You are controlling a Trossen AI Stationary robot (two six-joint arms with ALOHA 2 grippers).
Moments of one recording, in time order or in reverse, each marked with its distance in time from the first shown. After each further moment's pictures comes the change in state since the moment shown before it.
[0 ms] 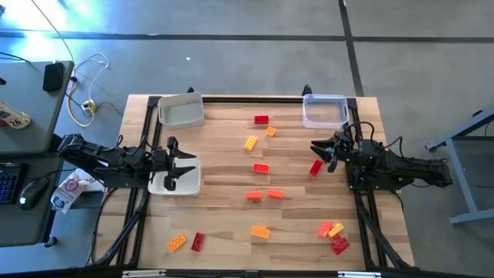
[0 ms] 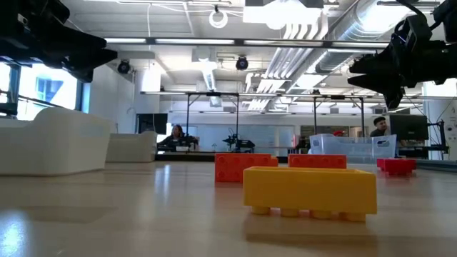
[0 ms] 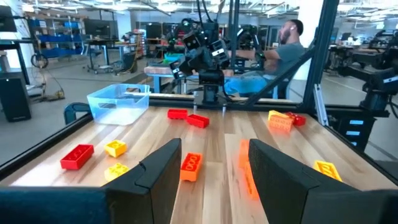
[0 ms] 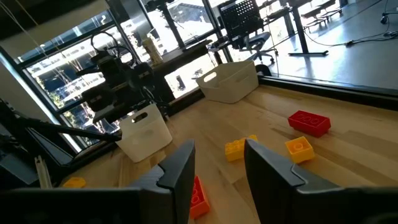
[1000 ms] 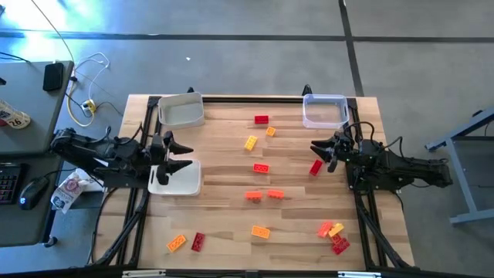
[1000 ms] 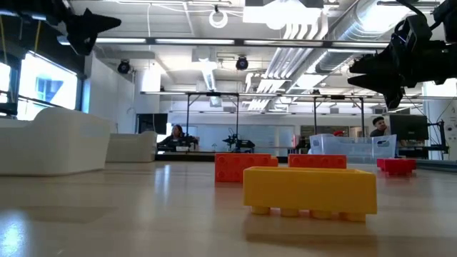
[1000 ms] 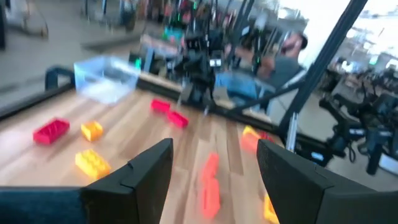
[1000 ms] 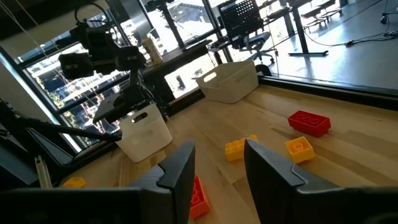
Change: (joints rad) left arm -0.001 0.215 0.379 -0.291 0.007 -0.338; right arm 0.000 0.000 0.000 0.000 0.000 0.000
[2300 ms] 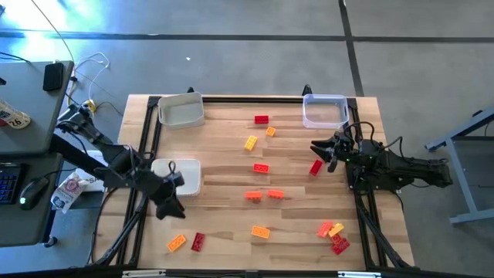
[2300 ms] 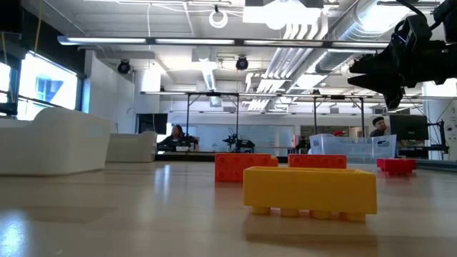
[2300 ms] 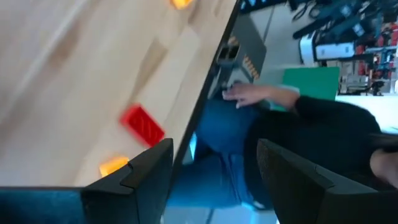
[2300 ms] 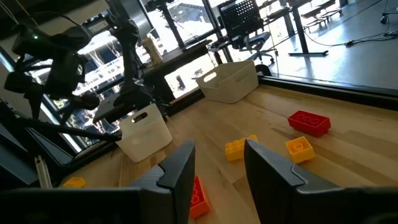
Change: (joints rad) left arm -0.398 0.555 0.353 -0.358 0.365 -0.969; right arm 0.000 0.000 0.000 0.000 0.000 0.000
